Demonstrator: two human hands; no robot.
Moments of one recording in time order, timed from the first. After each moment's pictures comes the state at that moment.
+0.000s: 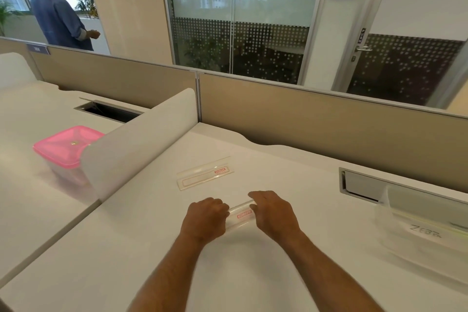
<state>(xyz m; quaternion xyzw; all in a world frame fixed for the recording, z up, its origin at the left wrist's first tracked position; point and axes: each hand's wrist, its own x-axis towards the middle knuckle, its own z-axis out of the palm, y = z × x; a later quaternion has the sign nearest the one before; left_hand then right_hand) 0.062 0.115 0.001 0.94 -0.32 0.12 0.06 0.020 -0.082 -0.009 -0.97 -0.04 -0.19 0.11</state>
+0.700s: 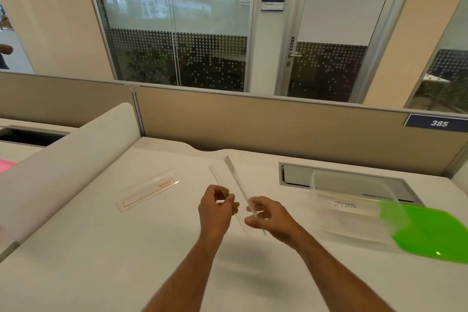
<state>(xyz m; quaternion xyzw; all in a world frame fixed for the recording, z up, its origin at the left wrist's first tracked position) 0.010 -0.047 0.025 0.70 -0.06 -0.05 0.71 -0.065 -0.202 0.008 -0.83 0.14 -0.02 0.54</state>
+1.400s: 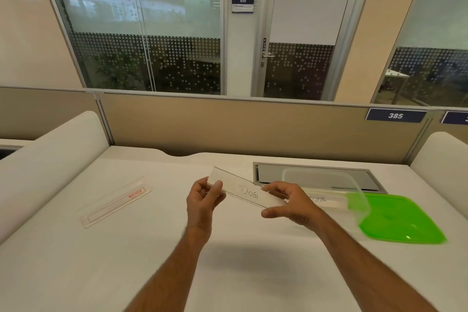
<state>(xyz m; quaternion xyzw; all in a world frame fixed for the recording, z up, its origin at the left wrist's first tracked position) 0.007 -0.092 0.032 0.52 -0.14 -0.14 0.83 -0.123 -0.293 0.061 -0.80 0.18 -0.08 0.57</state>
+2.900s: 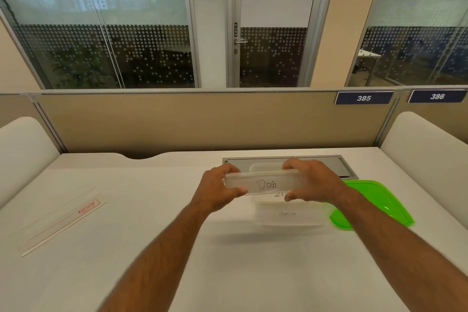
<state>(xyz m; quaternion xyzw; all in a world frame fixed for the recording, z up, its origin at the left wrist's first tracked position) 0.003 -0.215 0.059 0.80 -0.39 -0.10 0.45 -0.170 -0.433 0.086 -0.97 0.17 -0.10 0.14</state>
